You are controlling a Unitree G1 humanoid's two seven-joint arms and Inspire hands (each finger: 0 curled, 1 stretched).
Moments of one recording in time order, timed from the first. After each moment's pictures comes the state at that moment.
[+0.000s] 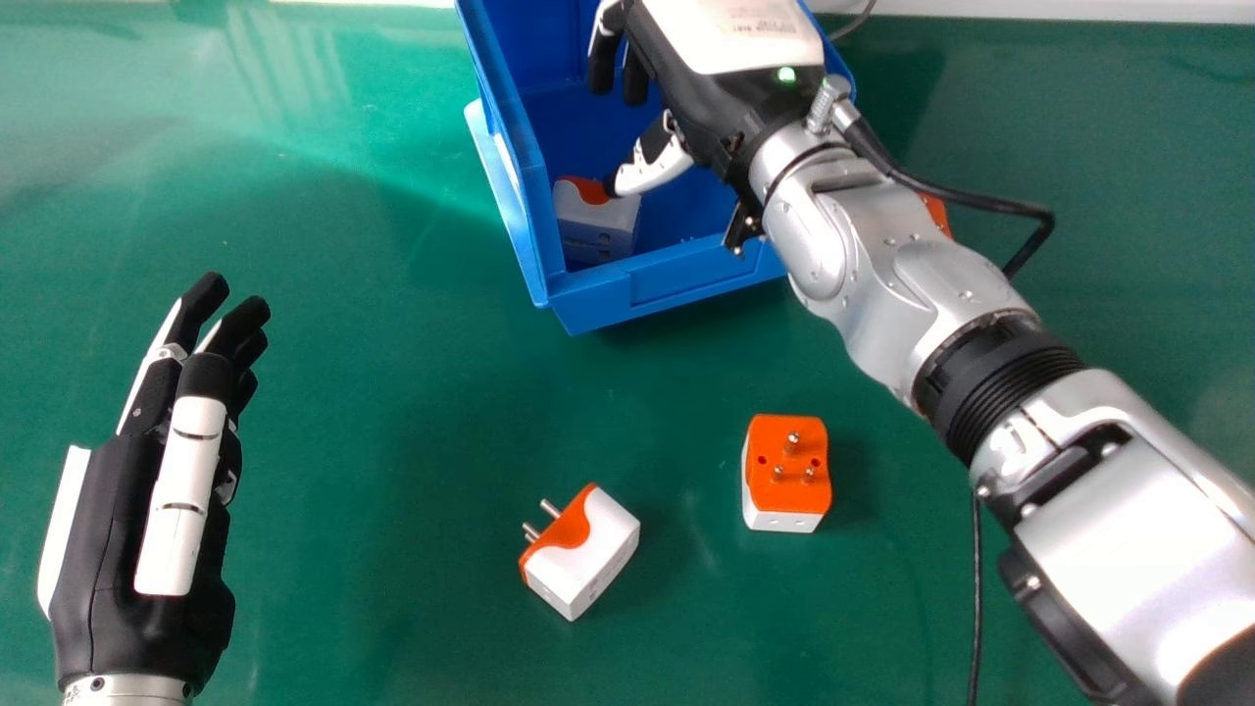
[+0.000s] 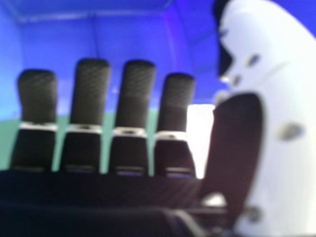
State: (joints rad) left arm 0.35 0.11 0.30 -0.07 -0.33 -0.32 -0.32; right arm -1.08 -0.14 0.53 1.02 -0.75 -0.08 -0.26
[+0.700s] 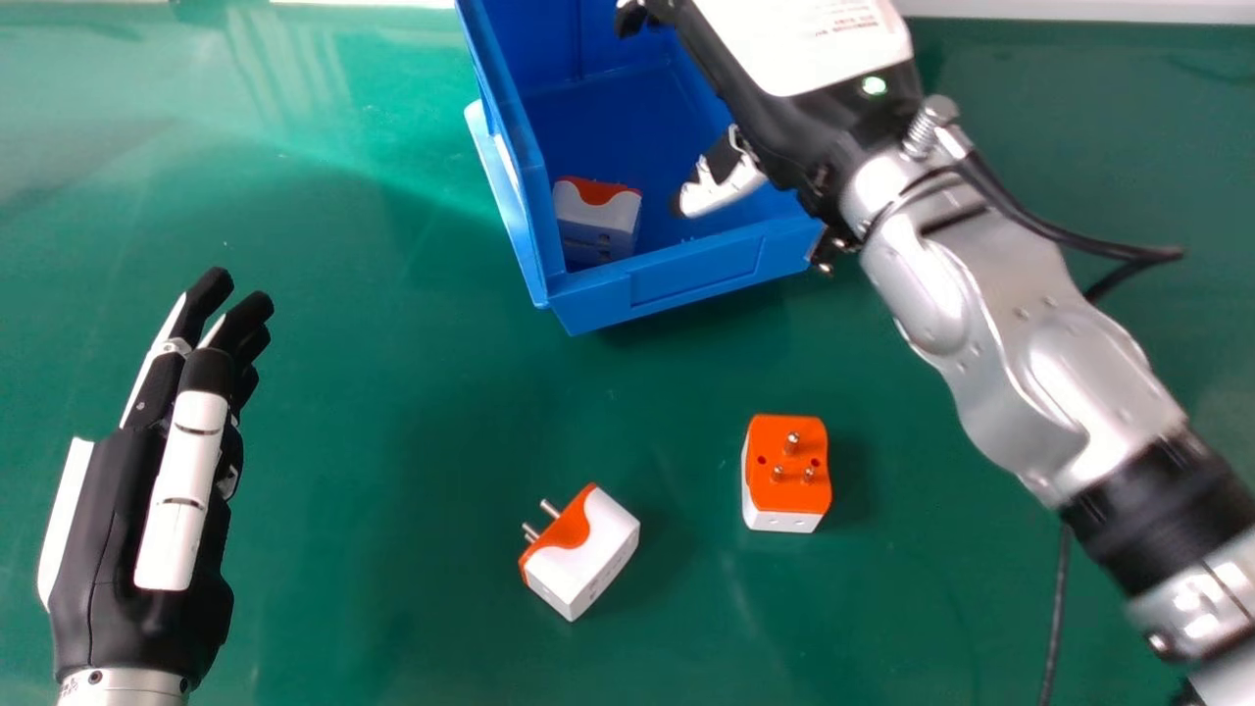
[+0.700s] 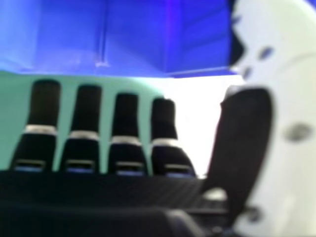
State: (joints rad) left arm 0.34 0.13 0.30 -0.06 -0.34 -0.32 -0.34; right arm -0.70 -0.41 0.49 0.18 -0.88 0.08 0.00
